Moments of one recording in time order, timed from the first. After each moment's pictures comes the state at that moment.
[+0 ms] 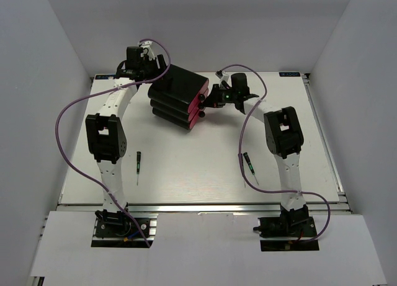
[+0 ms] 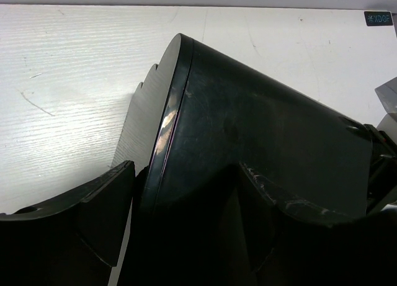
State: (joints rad) left arm -0.14 2.16 2.01 -0.40 0.34 -0.27; right arm 0.37 2.32 1.73 0.11 -0.75 0.37
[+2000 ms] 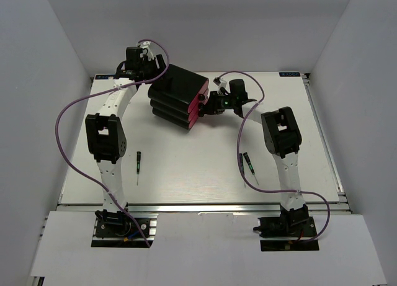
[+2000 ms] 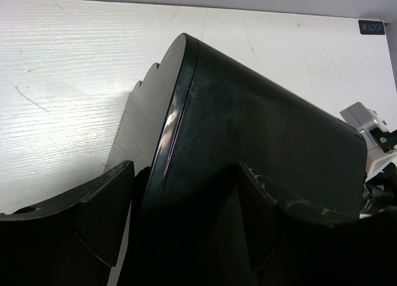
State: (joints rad) left arm -0.13 2.16 2.00 -0.39 0.35 -0.32; right arm 0.38 2.35 1.67 0.14 -0.79 0.32
